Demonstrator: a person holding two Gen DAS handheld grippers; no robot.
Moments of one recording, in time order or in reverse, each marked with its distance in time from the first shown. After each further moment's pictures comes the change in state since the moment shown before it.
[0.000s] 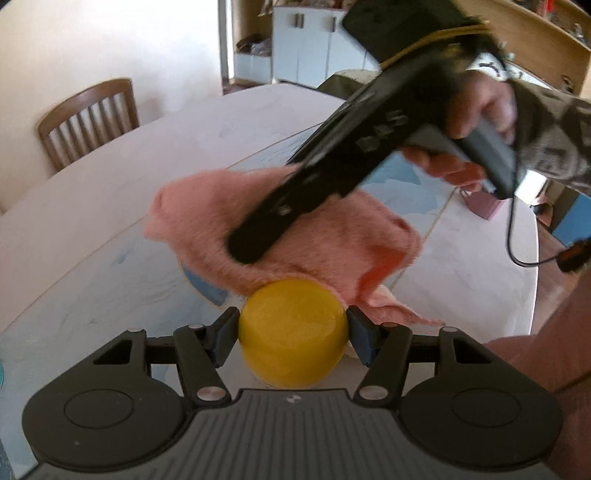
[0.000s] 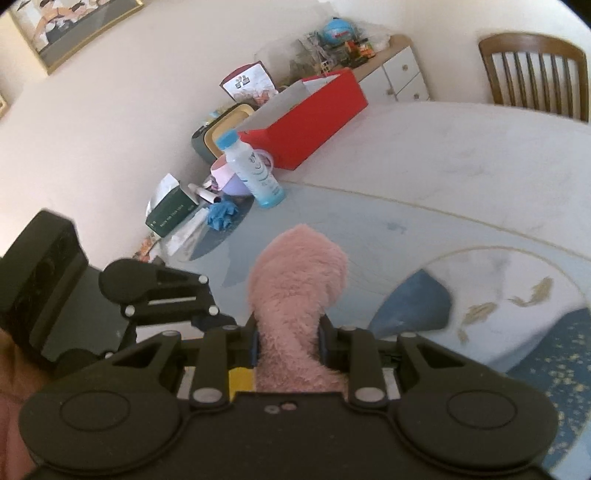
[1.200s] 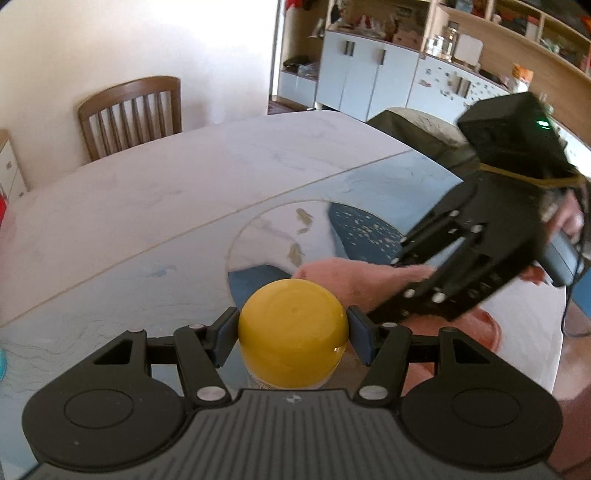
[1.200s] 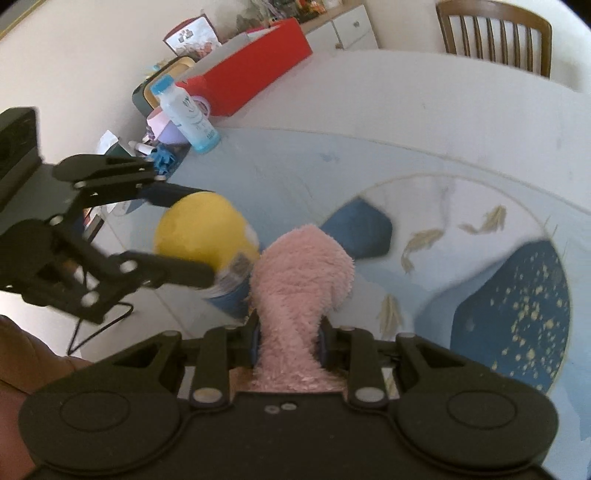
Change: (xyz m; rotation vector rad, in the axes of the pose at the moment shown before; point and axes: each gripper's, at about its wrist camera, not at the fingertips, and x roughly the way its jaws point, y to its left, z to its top) left arm 0.016 0.053 0.016 -0.182 -0.072 0.061; right arm 0.007 -0.014 -0.034 0.023 0.120 -0.196
